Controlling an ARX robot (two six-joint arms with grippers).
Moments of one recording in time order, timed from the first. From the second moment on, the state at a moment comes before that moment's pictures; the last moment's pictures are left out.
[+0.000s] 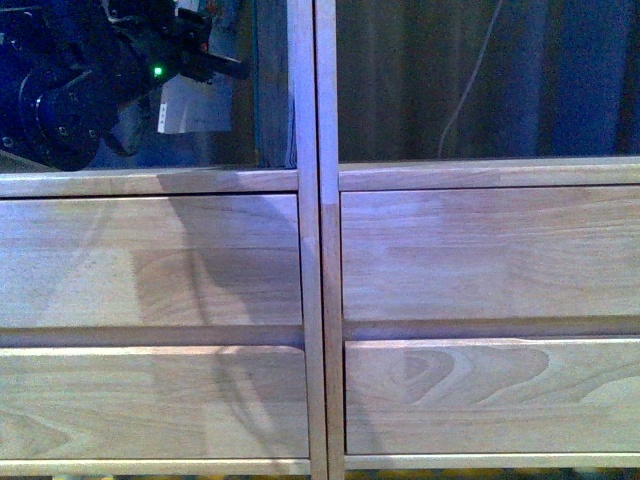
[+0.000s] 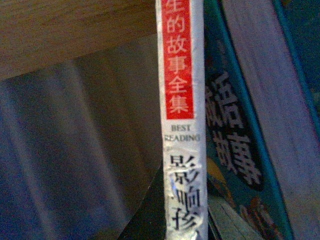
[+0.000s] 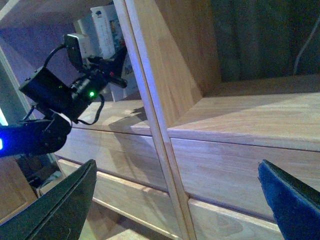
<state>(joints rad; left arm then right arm) -0.18 2.16 1.89 0.85 0.18 0.32 -0.09 0.90 0.64 0.52 -0.58 0.35</state>
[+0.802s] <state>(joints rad) -0.22 2.16 1.82 0.68 0.11 0.30 -0.09 0.90 0.64 0.52 -0.58 0.35</state>
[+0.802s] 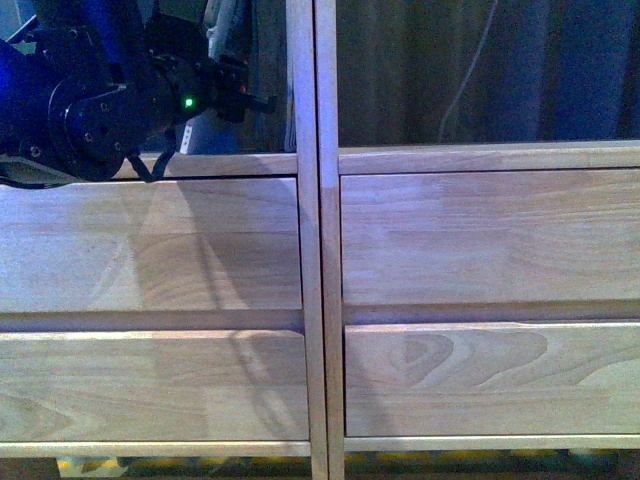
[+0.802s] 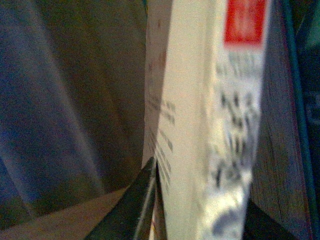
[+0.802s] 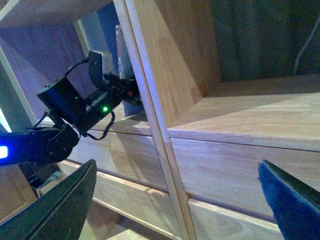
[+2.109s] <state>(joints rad) -0.16 0.57 0.40 0.17 -0.15 0.01 0.00 0.71 0.42 0.29 -0.01 0.03</state>
